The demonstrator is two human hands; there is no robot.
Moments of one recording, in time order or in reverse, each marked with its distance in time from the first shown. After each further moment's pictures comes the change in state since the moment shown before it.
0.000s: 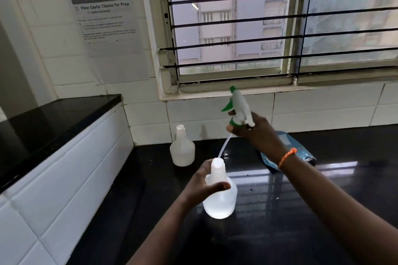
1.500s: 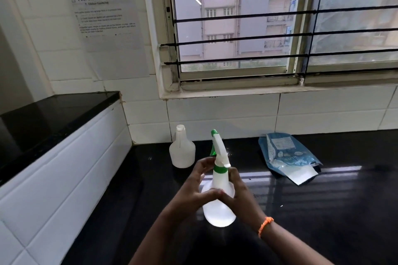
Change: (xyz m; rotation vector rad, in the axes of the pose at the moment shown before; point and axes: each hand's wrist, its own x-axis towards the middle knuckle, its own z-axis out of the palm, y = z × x) left_hand -0.010 0.004 -0.013 -0.112 -0.031 0.112; right_hand -0.075 0.078 0.084 -0.063 -0.135 0.134
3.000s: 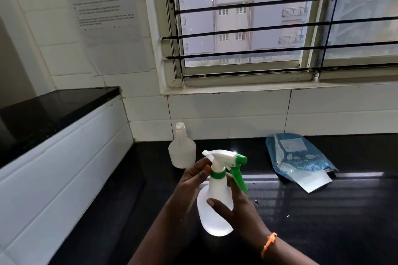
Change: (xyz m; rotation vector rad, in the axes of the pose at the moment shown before) left_hand 0.030 -0.018 0.007 -0.403 0.134 0.087; right_hand -0.002 0.012 0.001 0.000 -0.047 -0.036
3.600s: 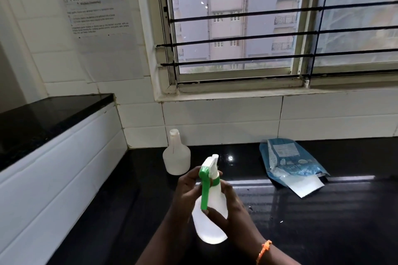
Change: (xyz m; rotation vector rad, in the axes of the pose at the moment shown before) left_hand 0.001 -0.012 0.011 0.107 0.169 0.096; right_hand -0.002 0.005 0.000 -0.020 0.002 -0.021
